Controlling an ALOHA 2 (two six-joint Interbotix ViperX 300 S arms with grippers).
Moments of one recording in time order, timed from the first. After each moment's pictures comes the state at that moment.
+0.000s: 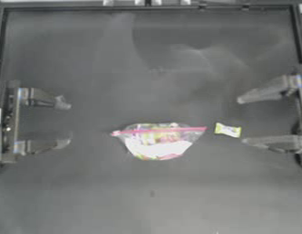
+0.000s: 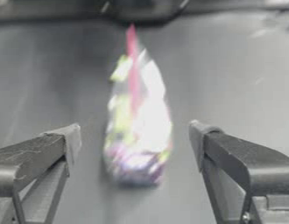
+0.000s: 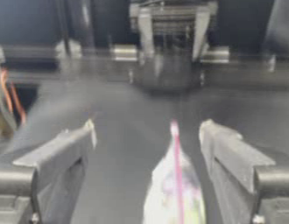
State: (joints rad) left arm 0.09 -0.85 1.18 0.01 -0.12 0.04; right arm -0.04 -0.83 0.93 0.00 0.11 0.01
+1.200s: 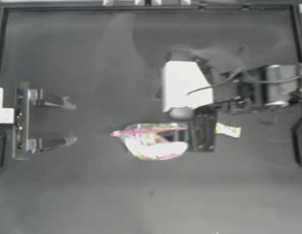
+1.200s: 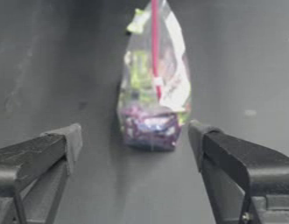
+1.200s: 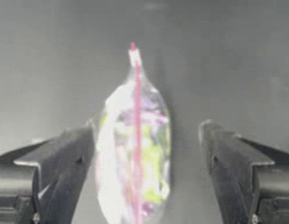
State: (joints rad) left arm 0.14 -0.74 1.21 0.01 -0.16 0.05; right arm 0.00 -0.12 0.19 -0.11 0.79 0.01
